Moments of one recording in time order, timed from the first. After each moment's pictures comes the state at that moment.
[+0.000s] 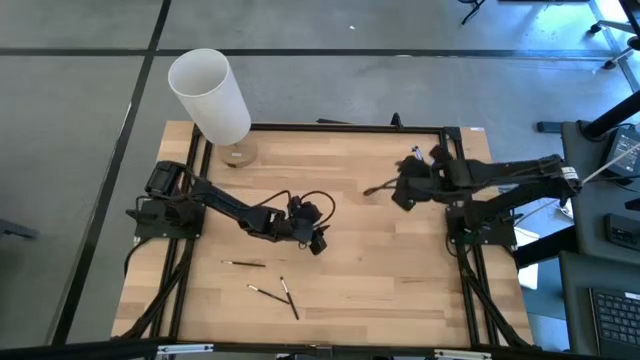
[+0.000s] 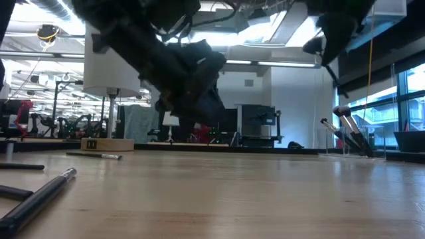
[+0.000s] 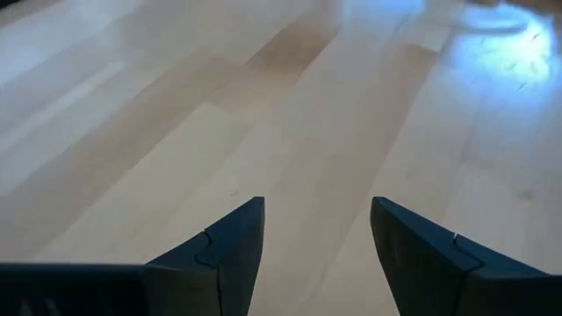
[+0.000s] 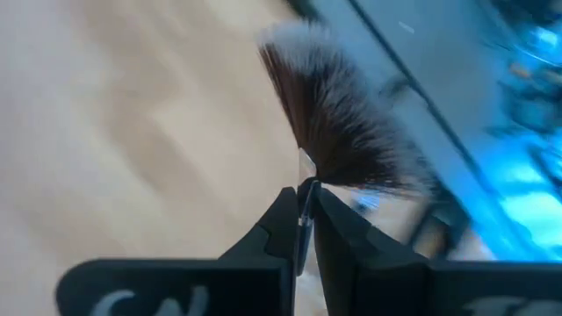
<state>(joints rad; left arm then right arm) -0.20 1.81 0.91 0.19 -0.55 -0.55 0.08 1.18 1.14 -1.28 0.71 0.62</state>
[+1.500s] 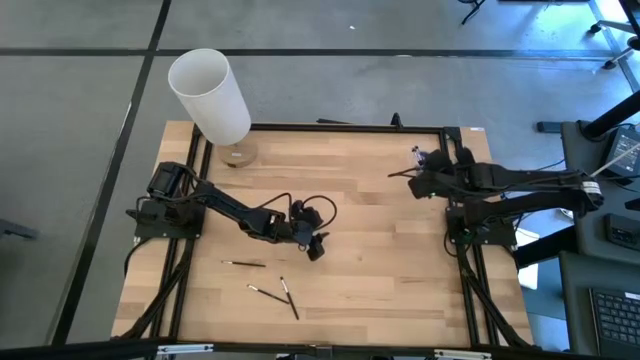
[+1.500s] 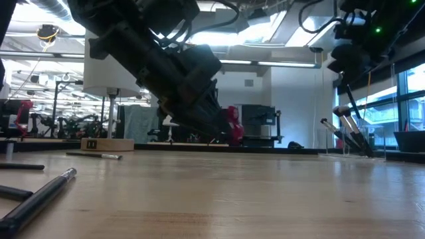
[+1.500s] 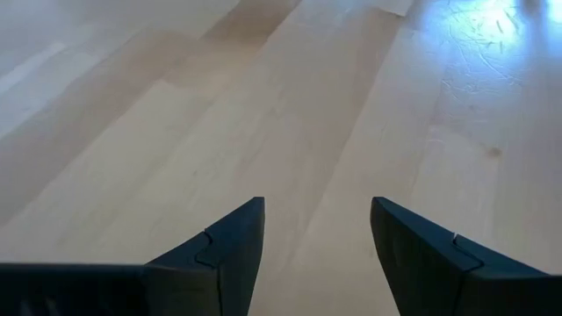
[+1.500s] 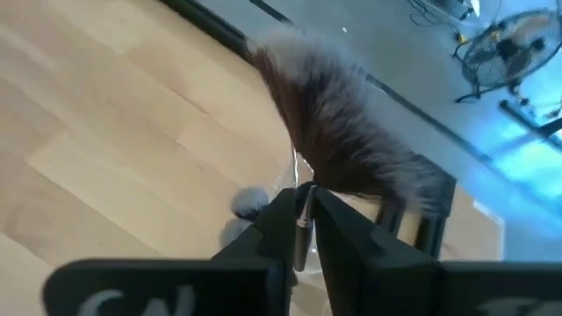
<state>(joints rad) -0.21 1.83 0.90 0.22 -0.46 -0.51 -0.06 0.85 0.76 -1.09 0.85 0.70</state>
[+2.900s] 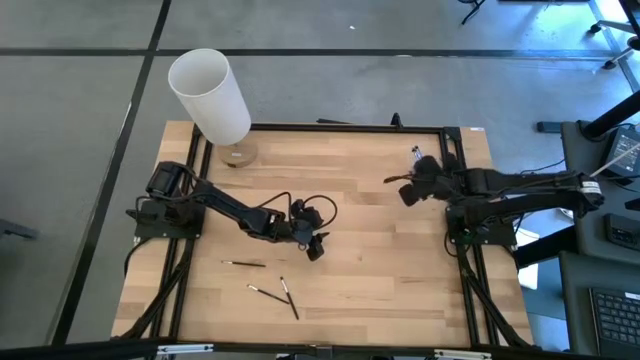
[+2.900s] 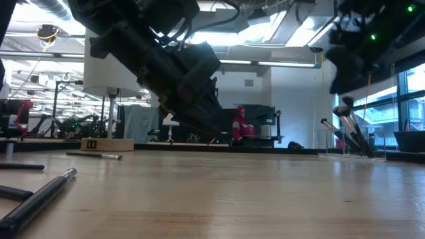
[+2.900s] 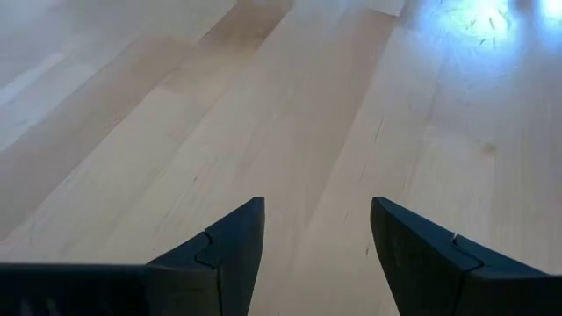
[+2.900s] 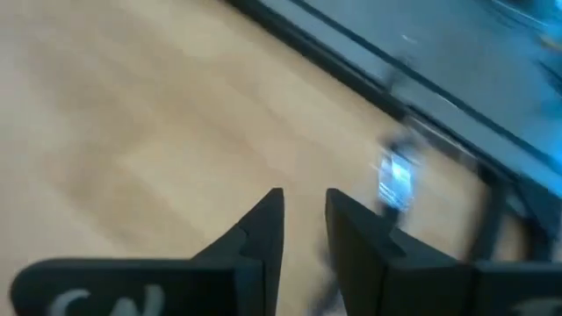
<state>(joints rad) -0.20 1.83 0.90 0.22 -0.45 -0.47 -0.05 0.83 0.66 -0.83 0.74 0.61</state>
